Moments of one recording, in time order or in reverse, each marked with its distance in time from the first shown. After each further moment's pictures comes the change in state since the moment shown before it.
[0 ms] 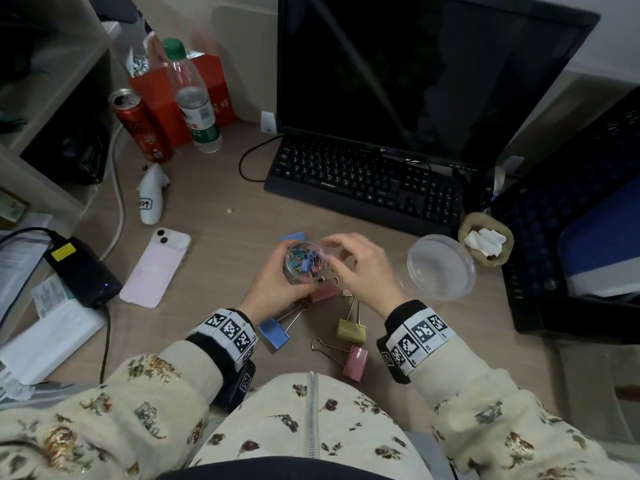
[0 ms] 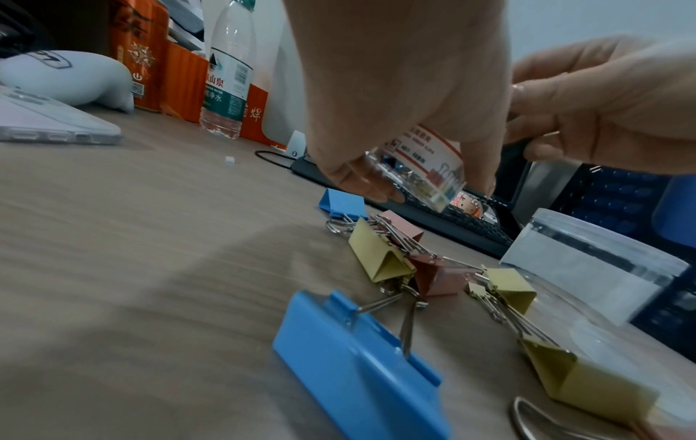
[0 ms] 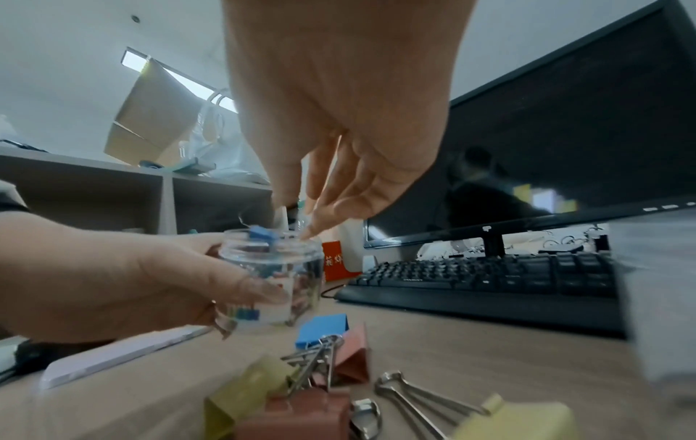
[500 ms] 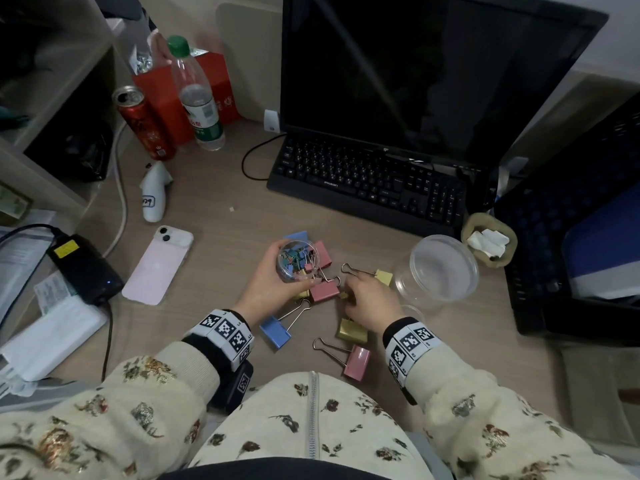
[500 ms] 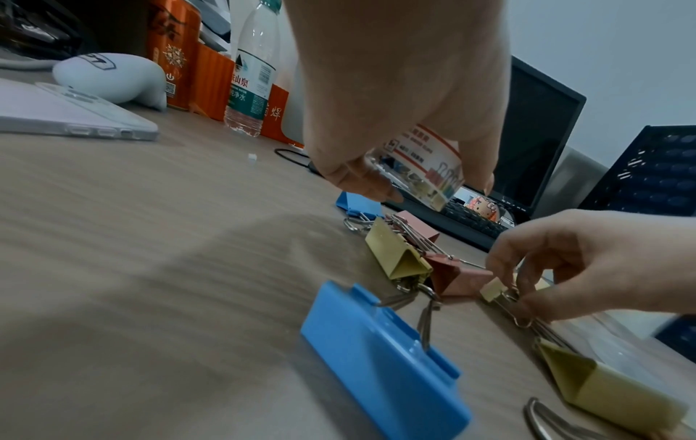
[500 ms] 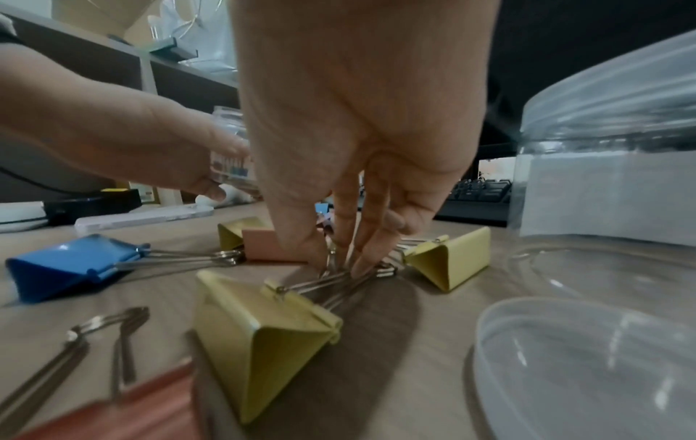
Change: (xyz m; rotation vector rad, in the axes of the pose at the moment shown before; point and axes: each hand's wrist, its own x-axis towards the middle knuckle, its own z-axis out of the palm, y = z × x) left_hand -0.005 0.000 -0.009 0.011 0.050 -0.041; right_hand -0.031 0.038 0.026 -0.504 -0.476 0.344
